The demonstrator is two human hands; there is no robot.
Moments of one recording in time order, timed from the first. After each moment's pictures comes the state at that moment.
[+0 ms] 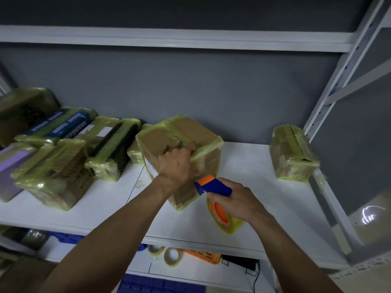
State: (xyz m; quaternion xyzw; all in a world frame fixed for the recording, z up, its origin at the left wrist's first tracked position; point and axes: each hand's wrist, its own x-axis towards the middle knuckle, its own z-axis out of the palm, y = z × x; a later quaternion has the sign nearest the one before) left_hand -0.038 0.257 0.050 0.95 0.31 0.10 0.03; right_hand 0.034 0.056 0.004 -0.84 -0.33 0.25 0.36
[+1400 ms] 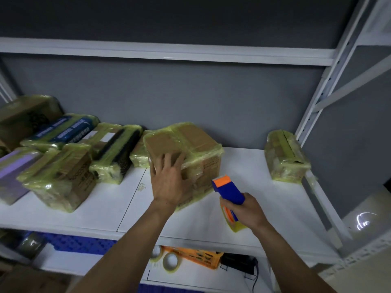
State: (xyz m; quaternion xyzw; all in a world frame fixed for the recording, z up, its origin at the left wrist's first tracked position) left_hand -0.092 0.242 0.019 0.91 0.32 0.27 0.06; right_hand 0.030 0.026 -0.042 -0.83 -0.21 0.23 0.47
